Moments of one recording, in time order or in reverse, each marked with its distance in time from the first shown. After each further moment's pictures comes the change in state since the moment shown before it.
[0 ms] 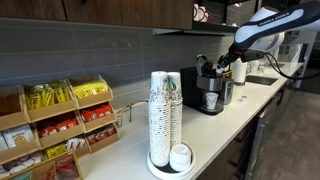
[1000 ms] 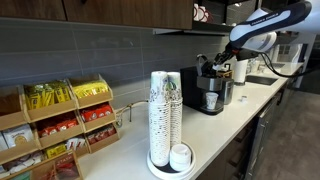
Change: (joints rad) arm 0.002 0.093 -0.008 0.100 0.089 0.047 -0.067
